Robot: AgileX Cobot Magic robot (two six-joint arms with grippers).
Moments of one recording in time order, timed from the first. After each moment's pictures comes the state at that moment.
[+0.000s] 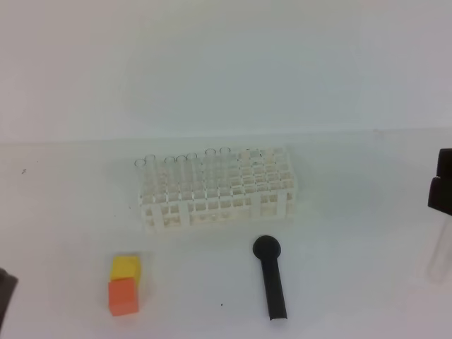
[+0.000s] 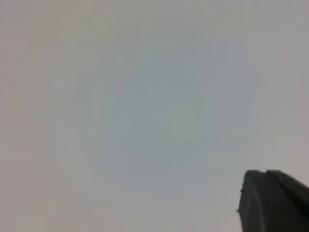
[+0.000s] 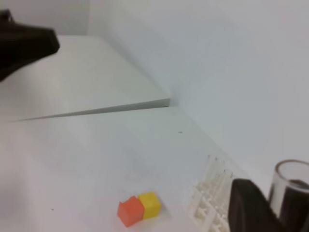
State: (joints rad) left arm 0.15 0.06 -0.20 -1.79 0.63 1.73; right arm 0.38 0.78 -0.89 1.06 0.73 -1.28
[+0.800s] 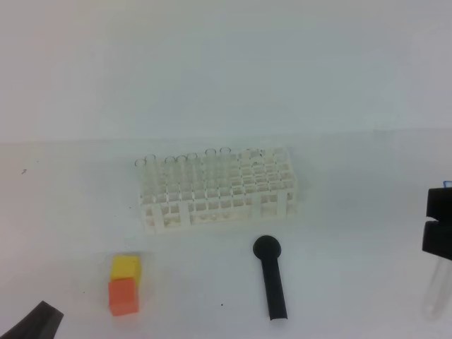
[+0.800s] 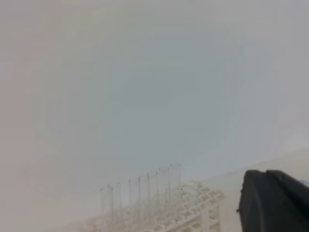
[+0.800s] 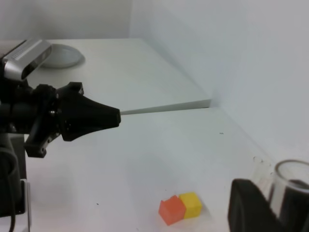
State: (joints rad) left arm 0.10 -0.03 0.03 -1.71 0.62 1.73; right arm 0.38 0.78 -0.89 1.11 0.84 -1.28
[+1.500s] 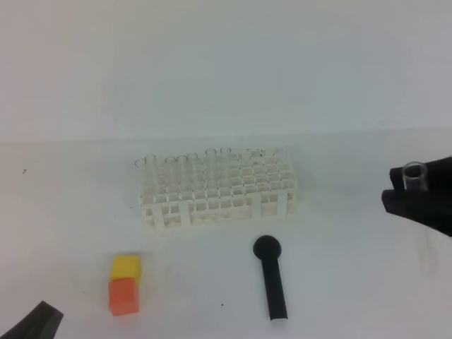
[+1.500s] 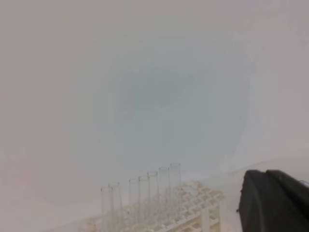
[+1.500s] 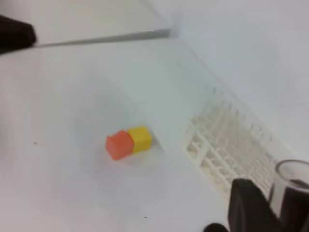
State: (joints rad) left arm 0.10 -0.03 0.03 -1.71 0.62 1.73; right arm 0.39 0.92 -0.89 0.93 0.65 -1.24
